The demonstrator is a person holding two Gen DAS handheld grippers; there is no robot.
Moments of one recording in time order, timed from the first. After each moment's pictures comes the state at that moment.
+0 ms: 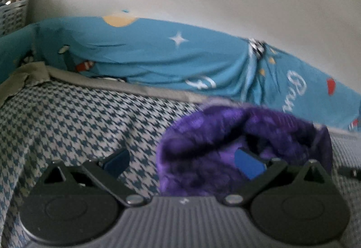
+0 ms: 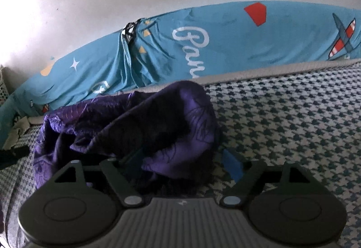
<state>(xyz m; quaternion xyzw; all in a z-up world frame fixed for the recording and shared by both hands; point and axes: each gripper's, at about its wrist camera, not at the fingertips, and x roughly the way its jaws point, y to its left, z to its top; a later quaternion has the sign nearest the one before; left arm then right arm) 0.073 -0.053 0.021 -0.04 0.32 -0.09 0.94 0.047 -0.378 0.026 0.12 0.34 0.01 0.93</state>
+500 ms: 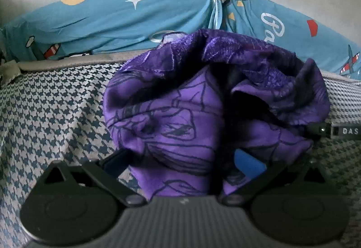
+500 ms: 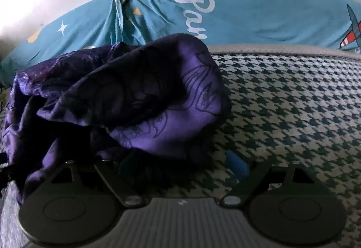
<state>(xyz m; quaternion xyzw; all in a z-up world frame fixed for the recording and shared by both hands) 0.064 -0.105 -0.034 0.03 0.38 -0.13 0.92 0.078 -0.361 -0.029 0.09 0.38 0.00 0.92</state>
